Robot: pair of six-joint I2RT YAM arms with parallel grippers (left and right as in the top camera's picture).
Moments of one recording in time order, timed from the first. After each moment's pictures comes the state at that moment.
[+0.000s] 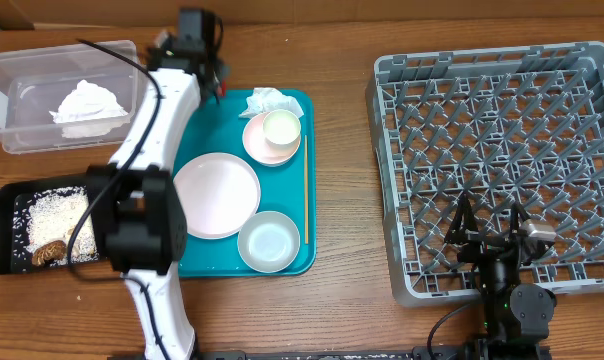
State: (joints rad) left arm -0.10 2.14 1.88 -0.72 -0.23 -0.96; right arm -0.04 0.01 0.02 -0.03 0.01 0.26
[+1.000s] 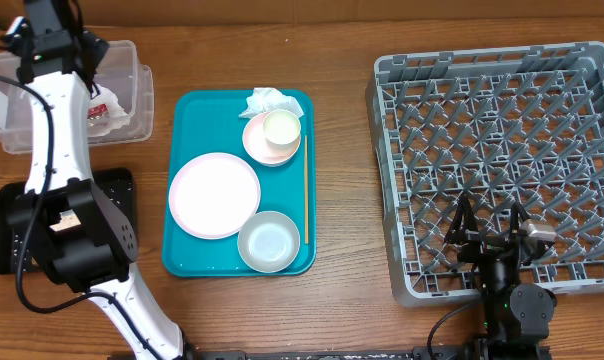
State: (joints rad) left arm 0.26 2.10 1.94 -0.67 -0.30 -0.71; right arm -0.04 0.01 0.02 -0.03 0.01 0.26
